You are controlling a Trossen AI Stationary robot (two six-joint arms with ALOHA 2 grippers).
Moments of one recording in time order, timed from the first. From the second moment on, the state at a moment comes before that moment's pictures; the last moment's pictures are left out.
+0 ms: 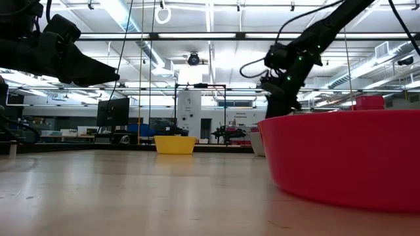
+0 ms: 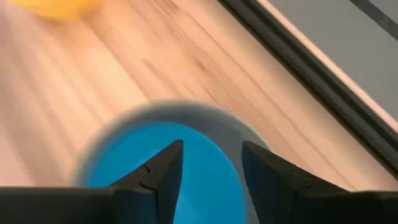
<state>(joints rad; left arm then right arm) -0.06 0.16 0.01 0.07 -0.37 0.03 -0.70 1.60 1.06 -0.45 -0.12 0.01</state>
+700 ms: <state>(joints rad) -0.06 0.16 0.01 0.07 -0.37 0.03 -0.51 1.96 1.48 -0.38 -0.35 0.16</state>
